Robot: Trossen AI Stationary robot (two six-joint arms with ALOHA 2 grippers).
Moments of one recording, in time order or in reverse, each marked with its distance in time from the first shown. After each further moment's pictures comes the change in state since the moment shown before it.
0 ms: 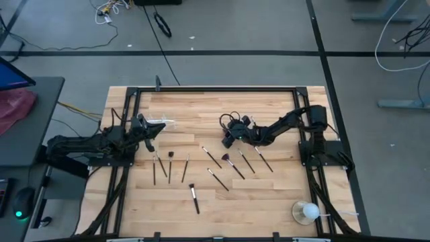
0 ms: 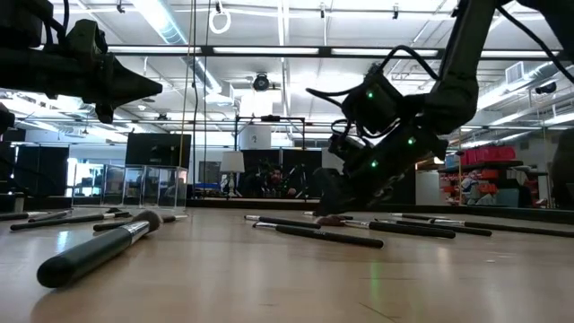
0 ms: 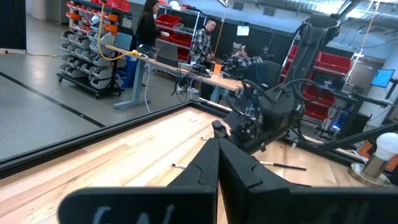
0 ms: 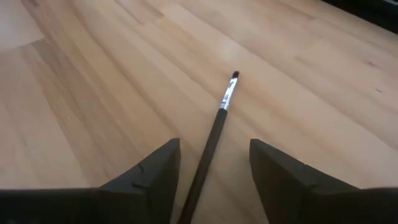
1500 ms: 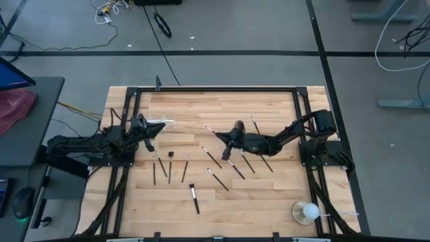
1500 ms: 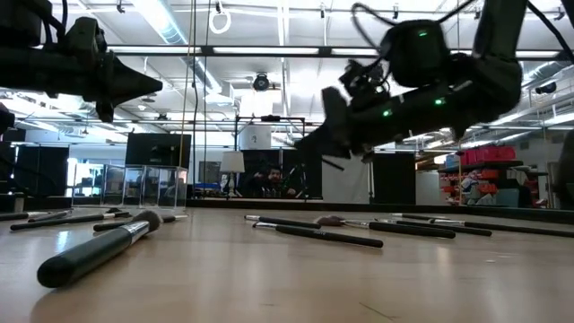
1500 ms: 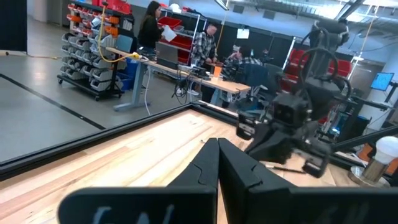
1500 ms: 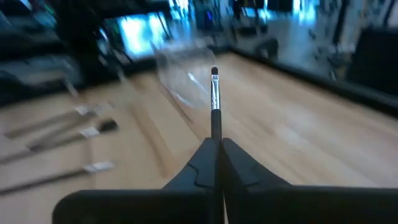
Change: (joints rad) left arm 0.001 0.002 0.000 0.027 -0.003 0.001; right arm 0.186 -0.082 -0.108 0.538 -0.023 -0.146
